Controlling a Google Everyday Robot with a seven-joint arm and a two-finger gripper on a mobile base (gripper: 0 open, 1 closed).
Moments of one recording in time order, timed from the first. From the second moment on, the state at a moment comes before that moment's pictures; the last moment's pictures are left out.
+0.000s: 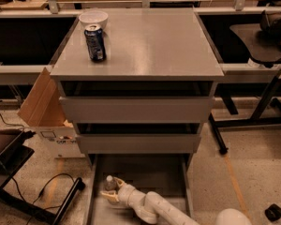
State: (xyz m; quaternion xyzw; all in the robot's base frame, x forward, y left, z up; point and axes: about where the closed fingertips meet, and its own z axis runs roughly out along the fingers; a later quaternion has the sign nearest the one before) arm 0.591 0.153 0.207 -0.34 0.71 0.34 0.52
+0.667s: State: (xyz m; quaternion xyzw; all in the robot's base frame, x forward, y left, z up) arm 0.590 0.154 0.208 -0.34 0.71 0.34 0.52
